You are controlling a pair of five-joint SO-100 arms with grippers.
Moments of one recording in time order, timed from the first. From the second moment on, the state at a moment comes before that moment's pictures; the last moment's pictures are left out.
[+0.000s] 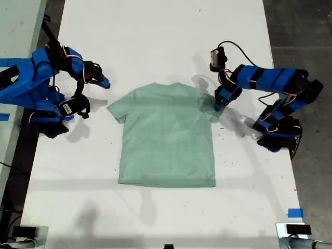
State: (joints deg) arm 0 -38.3 132.9 125.4 78.6 29.9; arm 1 42.5 101.5 132.5 54.1 -63.4
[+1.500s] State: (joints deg) arm 0 -33.8 128.6 125.7 76.1 27.5; arm 1 15.8 57.3 48.0 84.4 -48.9
